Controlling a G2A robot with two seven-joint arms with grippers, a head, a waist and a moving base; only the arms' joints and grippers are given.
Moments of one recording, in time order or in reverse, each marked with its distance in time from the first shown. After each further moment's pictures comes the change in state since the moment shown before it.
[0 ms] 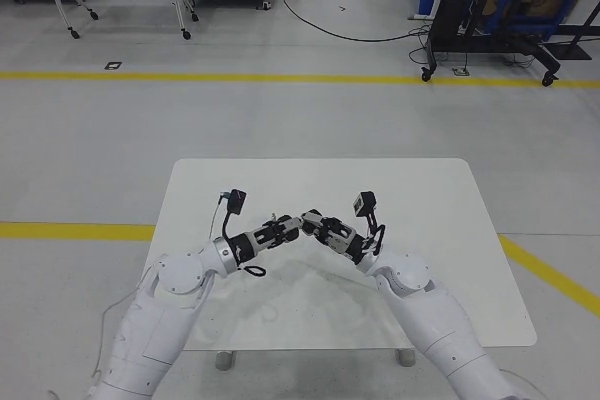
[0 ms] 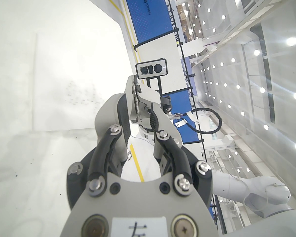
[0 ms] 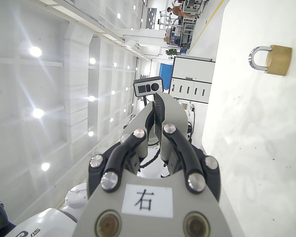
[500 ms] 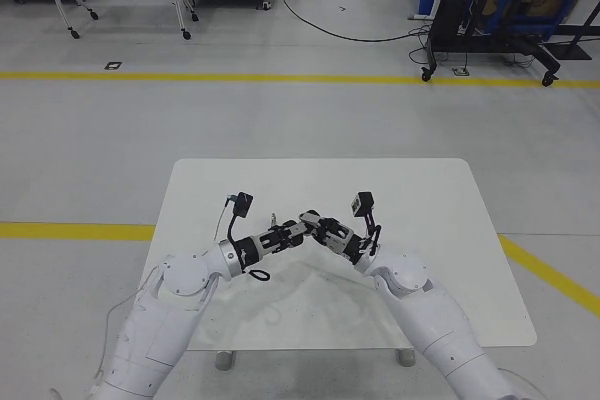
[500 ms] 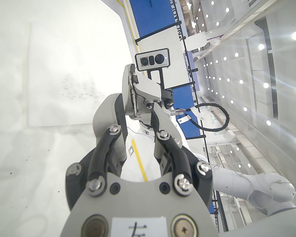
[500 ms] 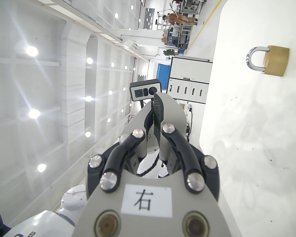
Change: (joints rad) left arm -0.004 0.004 0.030 -0.004 0.009 0.003 -0.003; right arm 0.005 -0.003 -0.012 0.003 -0.024 0.004 -0.023
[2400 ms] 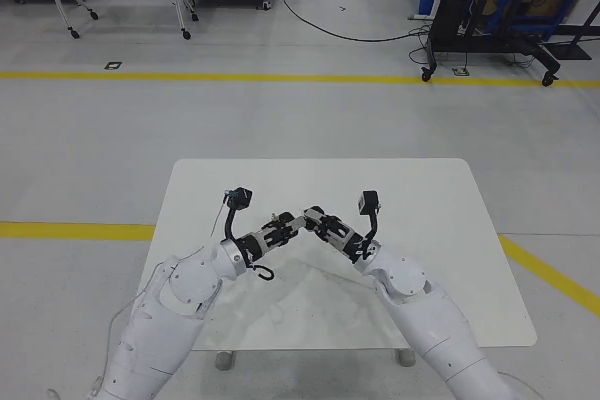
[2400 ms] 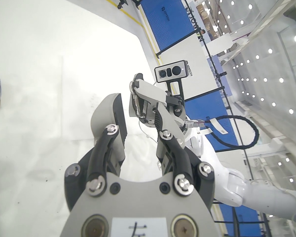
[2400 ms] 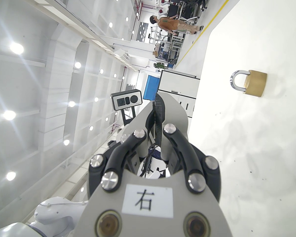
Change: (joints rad) left arm 0.028 0.026 0.037 -0.120 0.295 -0.006 0.193; right arm -0.023 -0.001 0.003 -0.041 -0.137 -0.025 -0.145
